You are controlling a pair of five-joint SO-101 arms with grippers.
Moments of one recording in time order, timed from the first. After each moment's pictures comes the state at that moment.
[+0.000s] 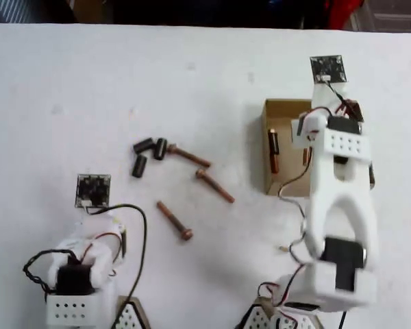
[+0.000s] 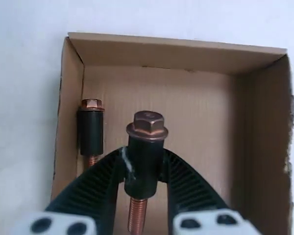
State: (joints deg) left arm -6.7 -104.1 97.1 73.3 2.4; right arm 8.1 0.1 15.6 52.0 15.5
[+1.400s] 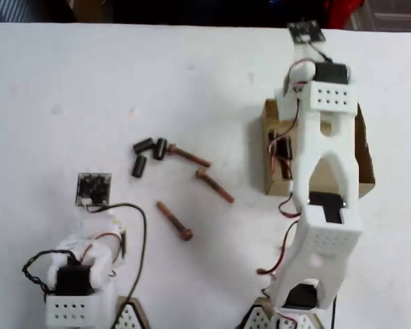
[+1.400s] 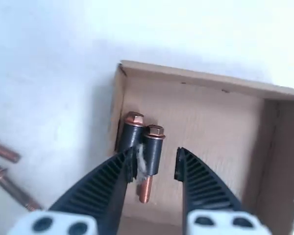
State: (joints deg) left arm -6.7 -104.1 97.1 73.3 2.4; right arm 1.6 25.4 -35.0 86.9 15.4
